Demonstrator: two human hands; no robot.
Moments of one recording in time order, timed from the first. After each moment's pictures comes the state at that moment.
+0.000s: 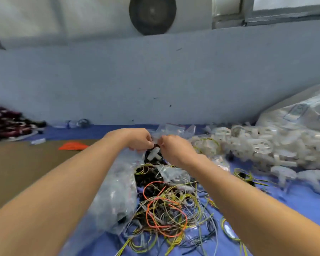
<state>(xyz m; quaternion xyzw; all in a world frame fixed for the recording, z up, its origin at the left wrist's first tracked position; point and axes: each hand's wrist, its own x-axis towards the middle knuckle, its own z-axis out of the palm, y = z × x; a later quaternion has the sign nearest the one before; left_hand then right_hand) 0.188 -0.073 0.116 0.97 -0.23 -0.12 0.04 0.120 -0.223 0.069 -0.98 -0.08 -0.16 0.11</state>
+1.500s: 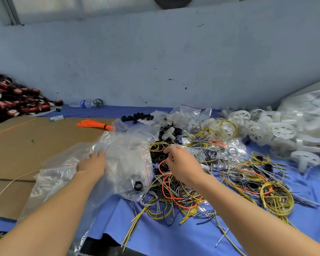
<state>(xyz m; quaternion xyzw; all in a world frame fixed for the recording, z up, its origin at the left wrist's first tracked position) 0.145 0.110 -0.052 0.99 0.08 -0.01 -0.08 0.077 -0.176 -0.028 -0.96 -0.08 -0.10 0.25</state>
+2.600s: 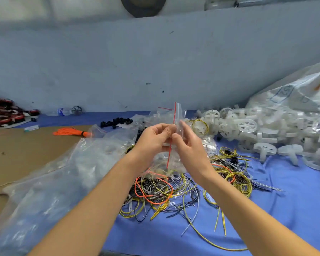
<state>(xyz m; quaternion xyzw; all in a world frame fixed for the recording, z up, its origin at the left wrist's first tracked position) 0.062 -0.135 0.043 0.67 -0.21 -0.09 0.71 0.010 -0.247 0.022 -0.74 -0.03 -0.22 0.64</state>
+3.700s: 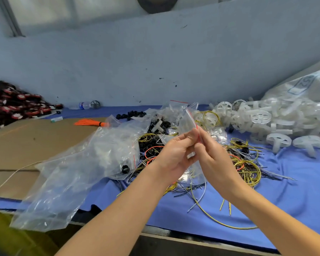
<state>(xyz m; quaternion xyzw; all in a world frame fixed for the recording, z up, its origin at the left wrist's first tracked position) -0.021 -0.157 0.012 0.53 -0.17 -0.24 0.80 -0.069 -0.267 -0.004 -0.81 -0.09 -0.23 0.53</state>
